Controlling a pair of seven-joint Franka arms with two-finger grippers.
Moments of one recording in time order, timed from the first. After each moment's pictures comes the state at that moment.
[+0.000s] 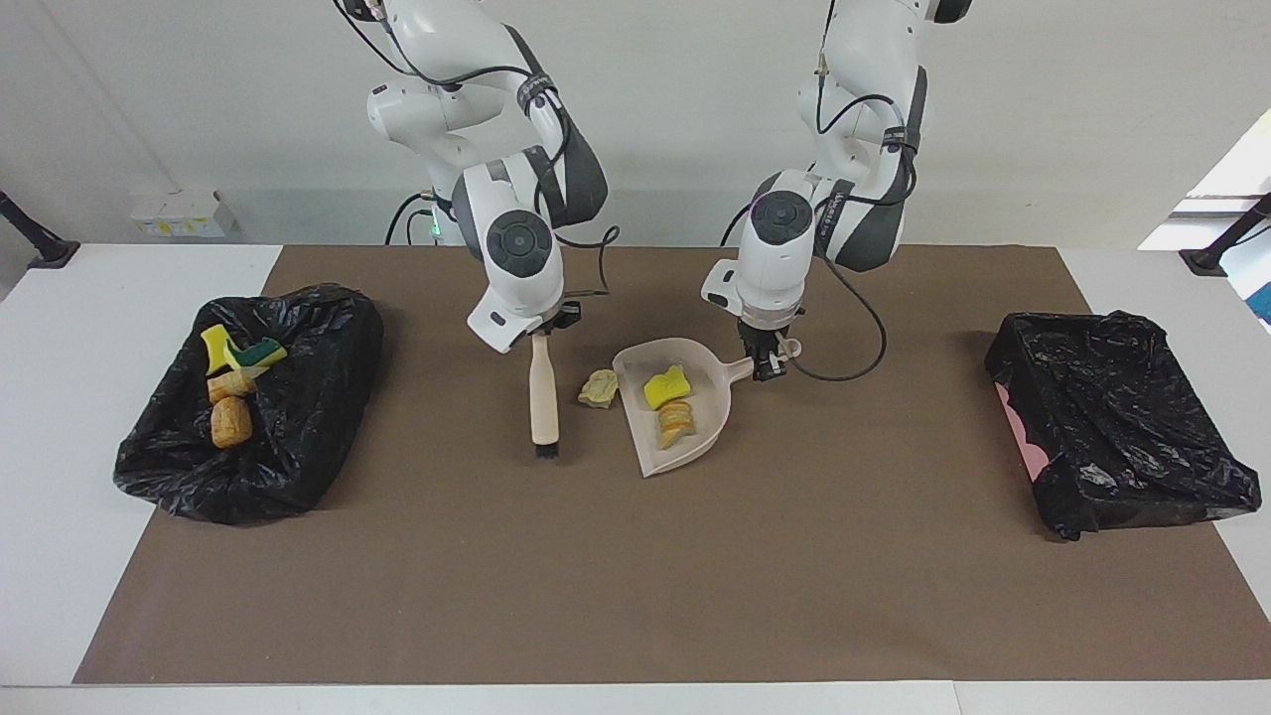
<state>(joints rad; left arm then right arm) -0.52 0.17 -0.03 -2.02 0.06 2.10 0.79 0.40 0.19 -0.03 -1.92 0.07 1.70 0.28</state>
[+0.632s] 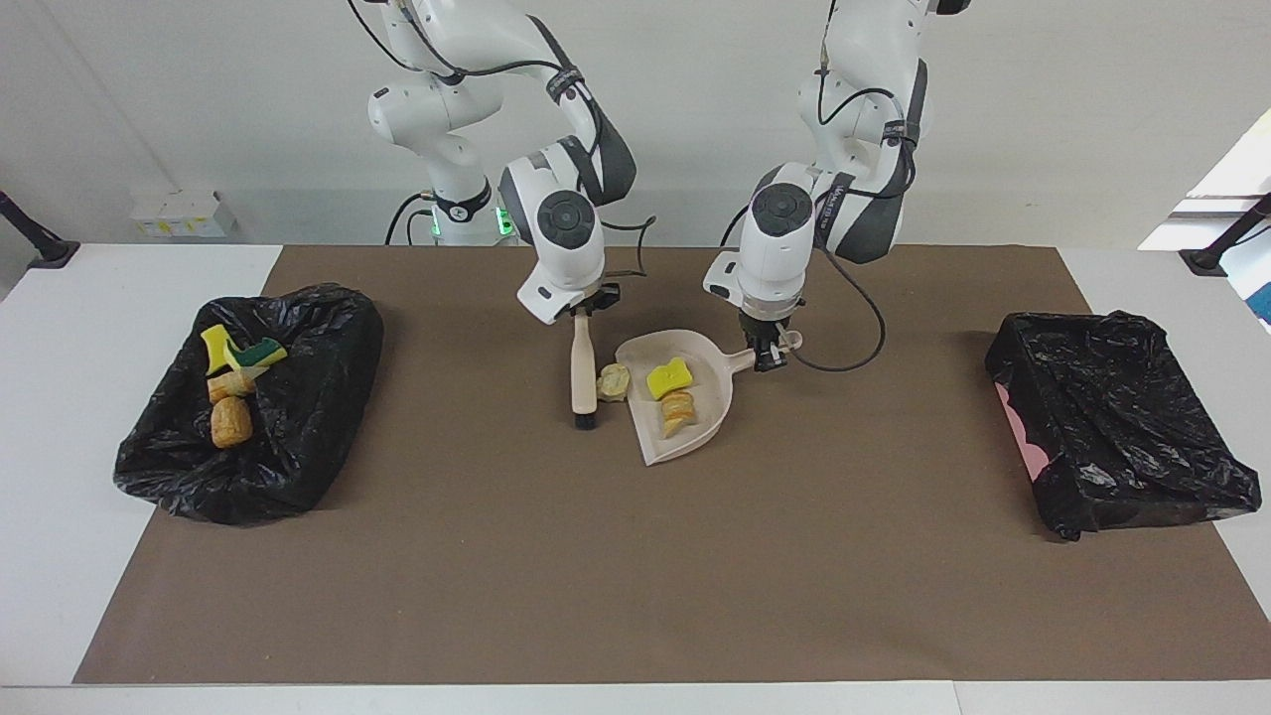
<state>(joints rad) -0.52 0.12 -0.04 -2.09 0.06 2.11 0.79 0.57 0.12 -0.01 -2.11 0.24 1.92 0.40</state>
